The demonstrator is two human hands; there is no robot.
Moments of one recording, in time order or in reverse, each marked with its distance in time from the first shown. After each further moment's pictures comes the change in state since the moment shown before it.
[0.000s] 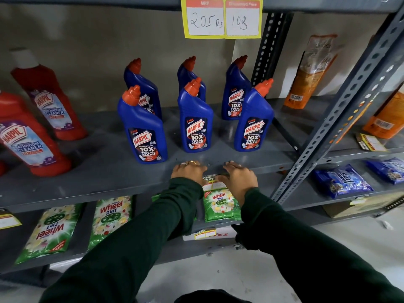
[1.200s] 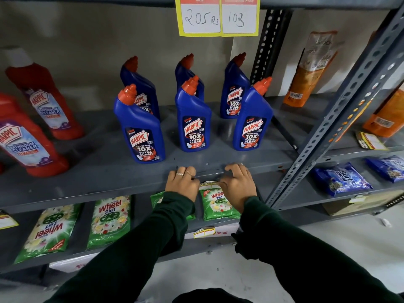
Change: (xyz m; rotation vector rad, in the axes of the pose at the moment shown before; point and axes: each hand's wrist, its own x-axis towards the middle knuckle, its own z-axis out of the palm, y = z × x) left_hand -0.026 -0.007 0.026 0.074 0.226 0.109; right_hand -0.013 0.011 0.028 0.014 0.329 -0.185
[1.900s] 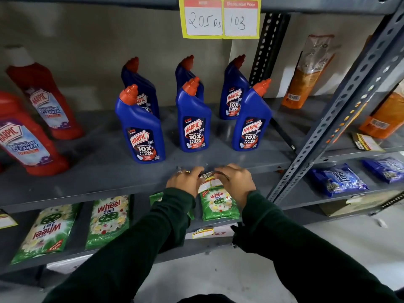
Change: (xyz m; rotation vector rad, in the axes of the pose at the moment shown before) left_hand 0.003 0.001 -0.019 -0.264 -0.139 -0.177; right_hand 0.015 -0.001 -0.005 0.228 0.134 -0.074
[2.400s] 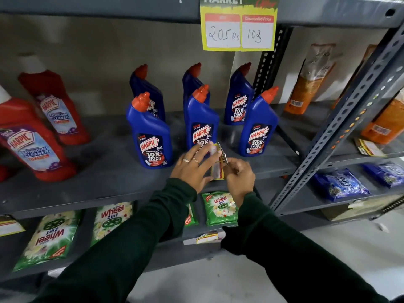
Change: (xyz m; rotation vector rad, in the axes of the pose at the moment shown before) left_hand 0.020 -0.017 -0.026 0.106 0.286 0.394; right_hand 0.018 -0.035 0.007 0.509 0.188 0.669
